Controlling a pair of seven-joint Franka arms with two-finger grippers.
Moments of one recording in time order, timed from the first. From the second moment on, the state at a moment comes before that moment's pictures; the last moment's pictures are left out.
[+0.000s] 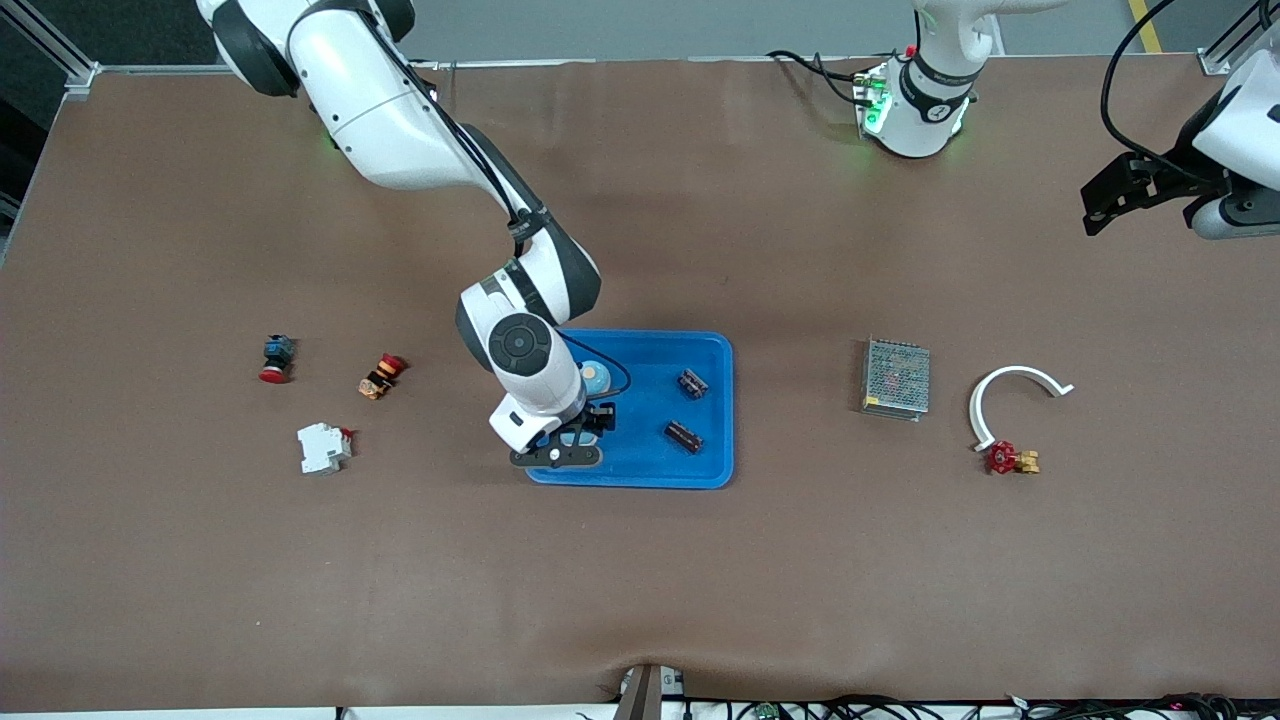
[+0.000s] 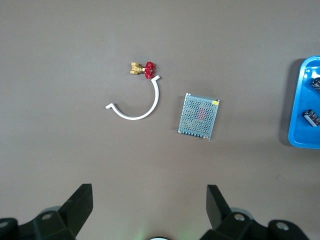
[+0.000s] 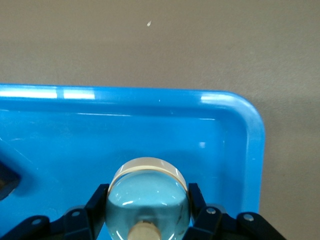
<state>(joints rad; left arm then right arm) 0.02 -0.07 -0.14 -1.56 0.08 1.48 -0.13 0.59 0.83 -0.01 -1.40 0.05 2.30 0.55</state>
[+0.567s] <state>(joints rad) 0.02 -0.07 -0.14 -1.56 0.08 1.48 -0.13 0.61 0.88 -0.01 -1.40 0.04 2.30 0.51</state>
